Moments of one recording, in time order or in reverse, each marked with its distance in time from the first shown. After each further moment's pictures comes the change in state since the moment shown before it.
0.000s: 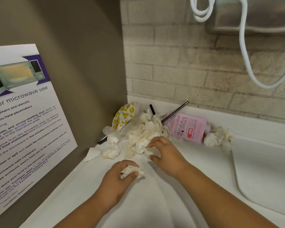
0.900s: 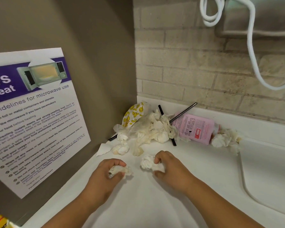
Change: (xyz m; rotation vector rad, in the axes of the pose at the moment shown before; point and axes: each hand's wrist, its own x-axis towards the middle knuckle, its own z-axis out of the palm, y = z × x) left_hand -0.034 -0.005 -0.042 0.084 0.151 -0.014; right_hand -0.042 -0.011 0.020 0.100 -0.086 0.024
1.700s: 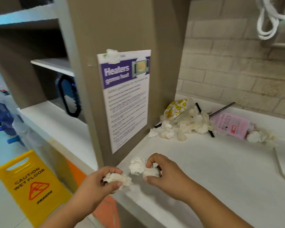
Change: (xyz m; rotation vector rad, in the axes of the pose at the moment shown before) left_hand -0.142 -0.076 -0.171 -0.211 -0.048 -0.165; right_hand -0.079 -0.204 0.096 0.200 -0.169 -0.086
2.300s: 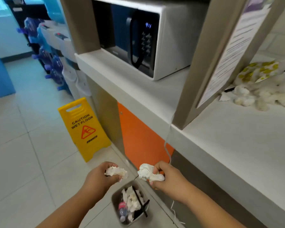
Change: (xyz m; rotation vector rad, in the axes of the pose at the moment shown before) left_hand -0.083 -0.189 -0.134 0.184 0.258 -0.393; right_hand 0.007 -0.006 0.248 0.058 -0.330 0.237
